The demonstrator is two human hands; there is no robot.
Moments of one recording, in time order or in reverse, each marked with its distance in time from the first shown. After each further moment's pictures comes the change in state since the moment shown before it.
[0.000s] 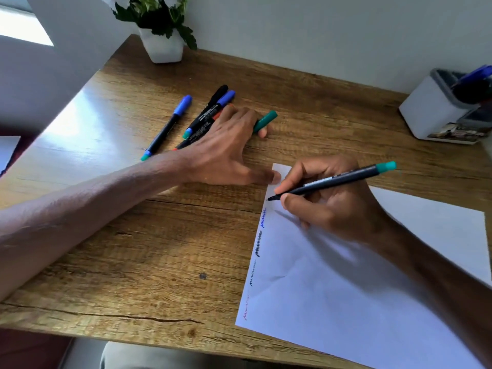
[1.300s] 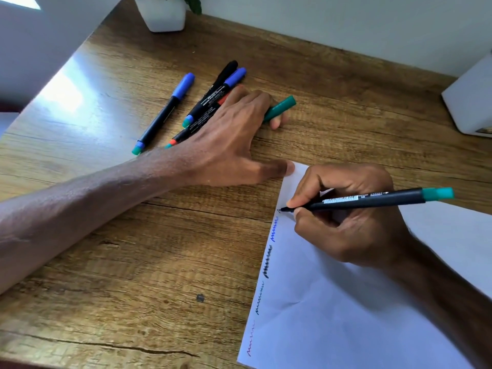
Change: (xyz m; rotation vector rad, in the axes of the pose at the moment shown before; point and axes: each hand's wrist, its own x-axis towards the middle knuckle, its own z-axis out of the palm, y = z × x) left_hand 0.001 -0.005 0.008 -0.107 0.114 0.022; right_hand 0.004 0.019 0.008 -0.092 0.043 -0.117
